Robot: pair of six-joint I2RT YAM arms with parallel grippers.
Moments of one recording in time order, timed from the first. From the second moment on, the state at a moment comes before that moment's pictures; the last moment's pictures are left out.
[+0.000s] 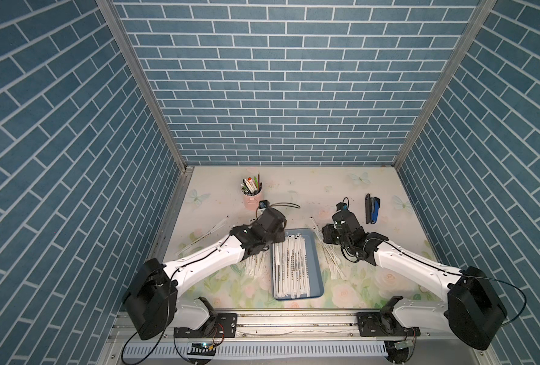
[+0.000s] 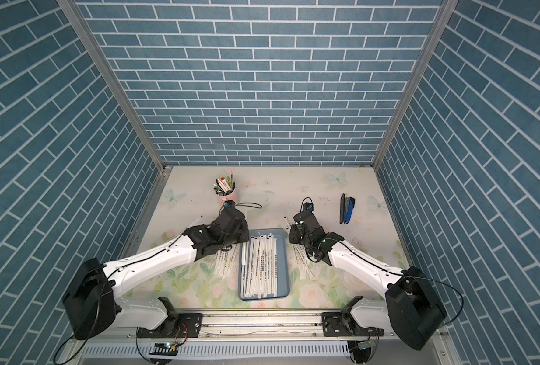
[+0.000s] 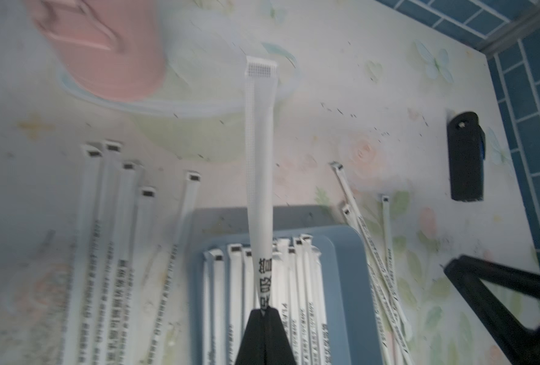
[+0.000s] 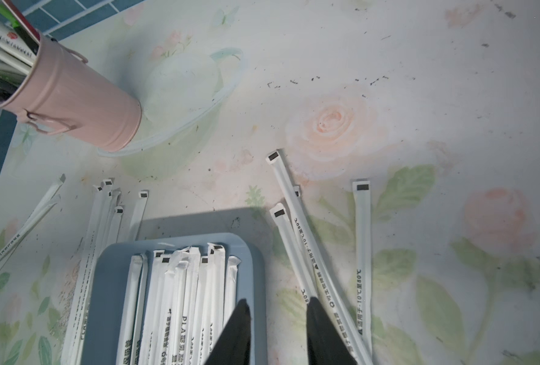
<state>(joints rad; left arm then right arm) -0.85 1.39 0.93 -0.39 -0.23 -0.85 0.69 1.26 0.72 -0.25 0.15 0.64</state>
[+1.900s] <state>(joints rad) -1.05 1.55 1.01 -0.25 -0.27 -0.91 0.50 1.28 0.68 -0.32 0.05 0.43</state>
